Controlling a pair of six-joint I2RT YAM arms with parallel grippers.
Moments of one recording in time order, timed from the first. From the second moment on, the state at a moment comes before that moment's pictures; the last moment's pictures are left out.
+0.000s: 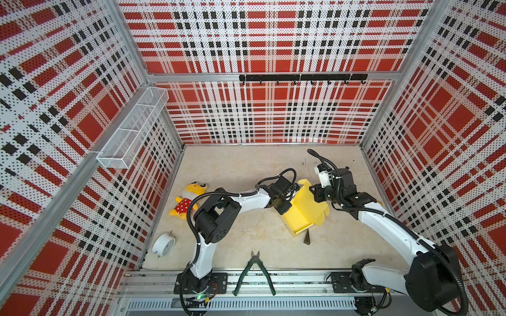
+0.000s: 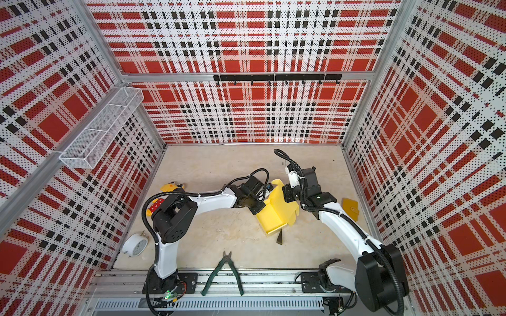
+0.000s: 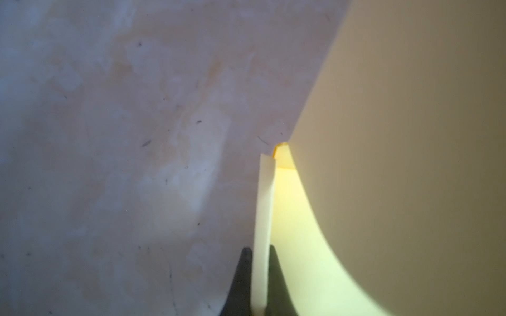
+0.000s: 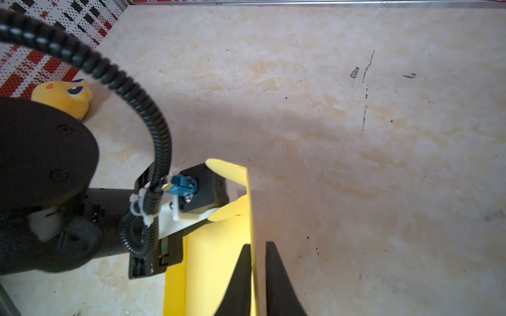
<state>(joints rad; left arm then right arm) -0.81 2.03 1.33 -0.35 0.06 0.16 0.34 1.22 0.84 -0.31 -0.21 0.13</state>
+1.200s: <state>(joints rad) -0.70 1.86 1.28 -0.44 0.16 0.12 0.43 1.19 0.81 -0.29 -0.24 0.20</state>
